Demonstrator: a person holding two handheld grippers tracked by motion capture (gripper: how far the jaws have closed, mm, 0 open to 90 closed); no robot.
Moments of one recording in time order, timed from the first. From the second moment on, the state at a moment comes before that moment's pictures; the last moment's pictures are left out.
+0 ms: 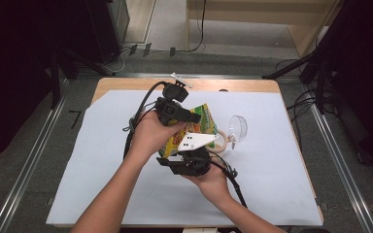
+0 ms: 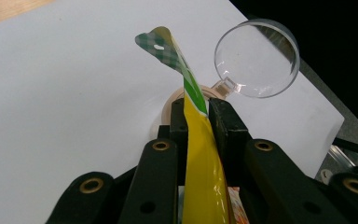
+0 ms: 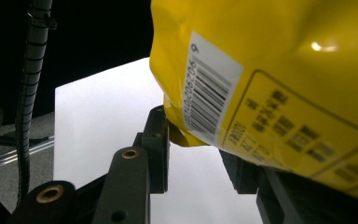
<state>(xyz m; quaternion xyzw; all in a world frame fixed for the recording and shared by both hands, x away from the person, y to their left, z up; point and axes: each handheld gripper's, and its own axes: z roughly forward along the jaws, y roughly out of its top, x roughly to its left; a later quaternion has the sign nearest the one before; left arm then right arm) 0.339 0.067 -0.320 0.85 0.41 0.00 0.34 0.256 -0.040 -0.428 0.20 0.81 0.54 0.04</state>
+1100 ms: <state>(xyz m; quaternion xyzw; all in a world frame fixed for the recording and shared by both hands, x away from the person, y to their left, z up) 0.344 0.058 -0.321 0.85 0.40 -0.01 0.34 0.255 -0.047 -0.426 0.22 0.81 0.55 0.03</state>
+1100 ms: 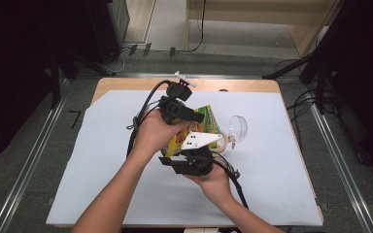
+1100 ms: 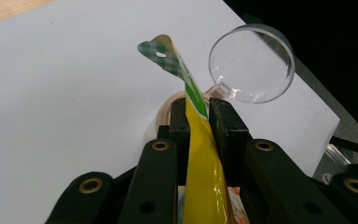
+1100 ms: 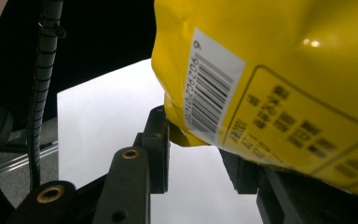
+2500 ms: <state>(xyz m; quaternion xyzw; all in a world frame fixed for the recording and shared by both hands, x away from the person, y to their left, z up) 0.346 0.049 -0.322 0.86 0.39 -0.01 0.34 0.254 -0.052 -0.428 0.24 0.80 0.55 0.03</state>
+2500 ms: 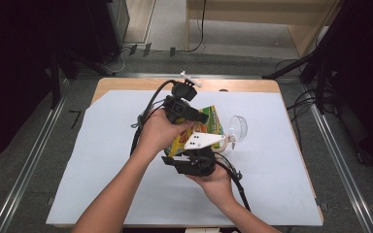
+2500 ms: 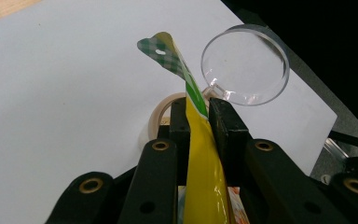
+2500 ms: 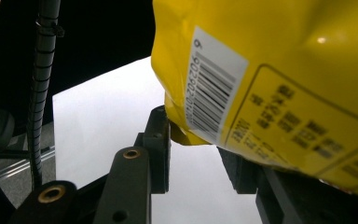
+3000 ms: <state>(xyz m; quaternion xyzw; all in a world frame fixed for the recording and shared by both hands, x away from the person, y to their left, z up) 0.346 0.049 -0.323 0.86 0.39 -0.01 0.34 0.254 -0.052 -0.429 0.24 0.80 0.54 0.03</state>
